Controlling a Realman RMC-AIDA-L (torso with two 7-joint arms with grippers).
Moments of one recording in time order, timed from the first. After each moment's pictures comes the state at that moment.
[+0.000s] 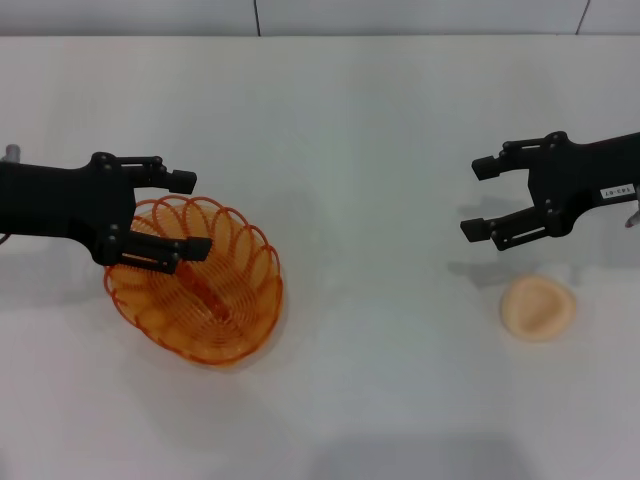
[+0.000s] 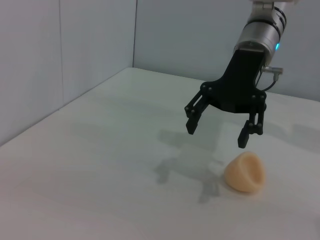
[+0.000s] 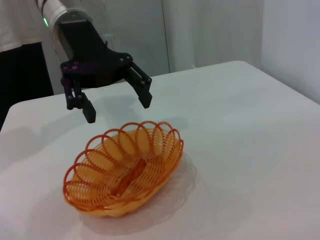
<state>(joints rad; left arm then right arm) -0.57 -1.88 0.85 0.66 1.98 1.70 -1.35 0.65 1.95 -1.02 -0.78 -1.95 -1.51 1.50</state>
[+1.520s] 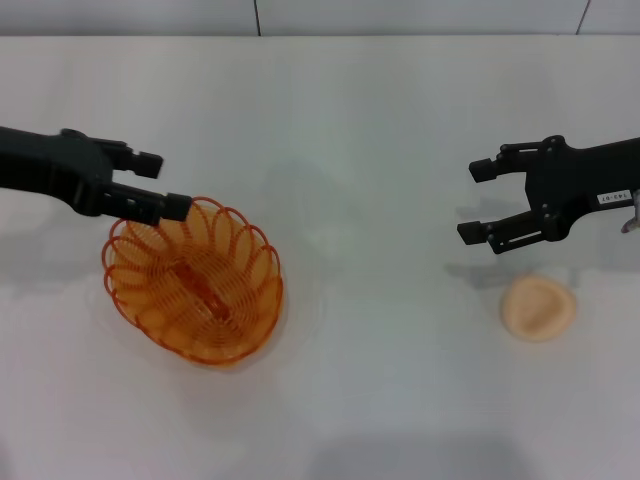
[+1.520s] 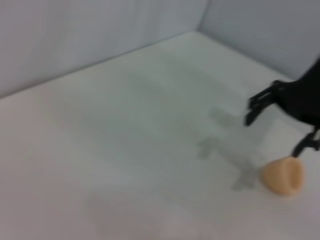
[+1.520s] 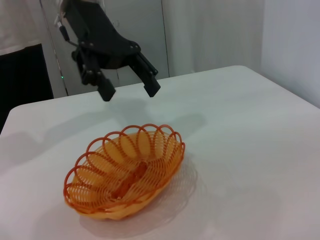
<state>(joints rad) -0.57 -1.90 0.84 0.96 2.10 1.73 -1.90 0.64 1.96 -1.01 -0.77 -1.95 -1.51 1.47</state>
